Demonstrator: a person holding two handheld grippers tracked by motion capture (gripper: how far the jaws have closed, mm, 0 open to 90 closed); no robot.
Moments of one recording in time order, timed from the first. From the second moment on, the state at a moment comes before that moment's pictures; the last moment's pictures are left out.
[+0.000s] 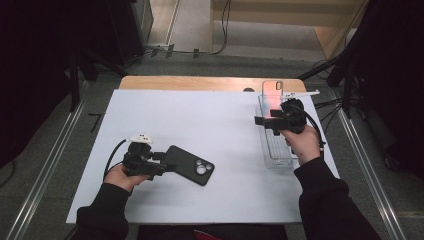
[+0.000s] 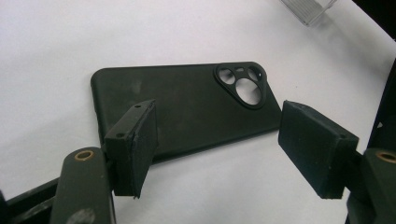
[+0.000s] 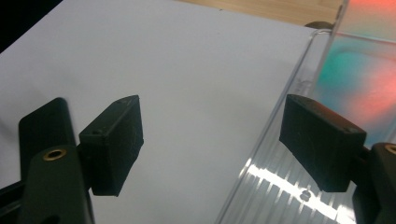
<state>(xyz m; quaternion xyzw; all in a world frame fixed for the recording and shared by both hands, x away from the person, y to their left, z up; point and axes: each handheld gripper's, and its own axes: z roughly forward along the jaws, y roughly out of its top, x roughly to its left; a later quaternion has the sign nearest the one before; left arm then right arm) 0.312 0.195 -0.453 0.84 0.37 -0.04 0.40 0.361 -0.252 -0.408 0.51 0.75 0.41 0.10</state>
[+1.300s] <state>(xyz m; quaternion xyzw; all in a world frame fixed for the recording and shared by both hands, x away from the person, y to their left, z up) 0.315 0.197 -0.448 0.83 0.36 -0.07 0.42 0.268 -0.220 -0.454 0.36 0.84 0.40 -0.01</state>
